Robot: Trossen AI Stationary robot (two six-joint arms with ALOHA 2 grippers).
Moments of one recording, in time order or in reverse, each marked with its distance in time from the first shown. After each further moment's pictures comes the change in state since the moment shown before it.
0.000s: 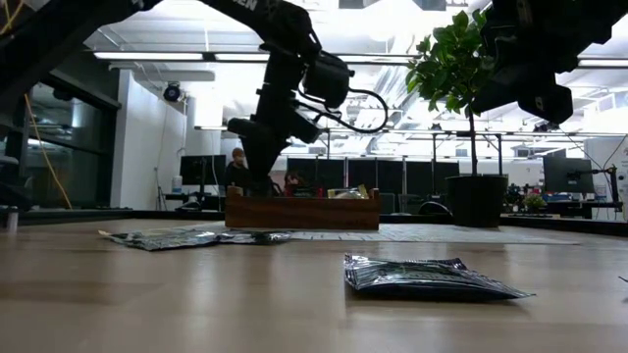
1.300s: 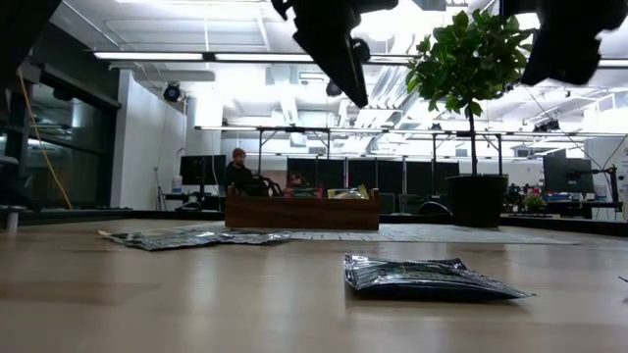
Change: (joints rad) left arm -0.382 -0.103 0.065 0.348 0.429 -0.259; right arm 0.154 0.088 0.209 -0.320 -0.091 -0.084
